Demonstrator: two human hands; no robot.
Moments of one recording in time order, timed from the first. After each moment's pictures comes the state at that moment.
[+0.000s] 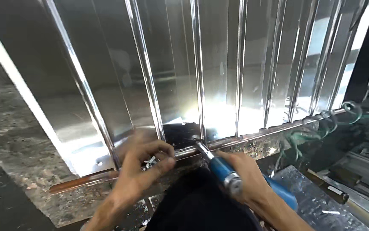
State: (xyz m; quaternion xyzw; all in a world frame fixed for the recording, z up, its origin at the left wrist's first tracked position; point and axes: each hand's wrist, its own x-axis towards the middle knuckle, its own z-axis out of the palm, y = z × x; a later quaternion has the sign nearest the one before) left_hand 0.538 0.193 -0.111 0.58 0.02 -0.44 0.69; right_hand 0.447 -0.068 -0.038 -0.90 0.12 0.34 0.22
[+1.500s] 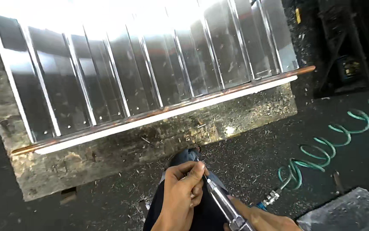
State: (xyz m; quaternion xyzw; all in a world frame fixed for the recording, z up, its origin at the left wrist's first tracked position) left_hand 0.255 -0.100 0.020 0.46 0.21 -0.40 0.77; right_hand 0.118 -0.253 0.077 -0.91 0.13 0.07 0.40
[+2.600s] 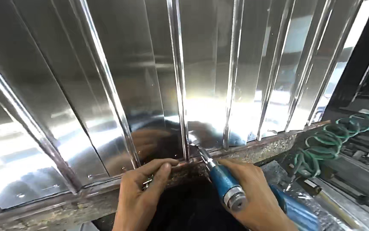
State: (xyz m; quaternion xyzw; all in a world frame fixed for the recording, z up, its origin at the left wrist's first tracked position) left_hand 0.494 -0.003 -0.100 0.63 0.17 -0.42 0.63; right_hand 0.449 -0.239 -0.034 -0.89 0.15 0.37 0.23
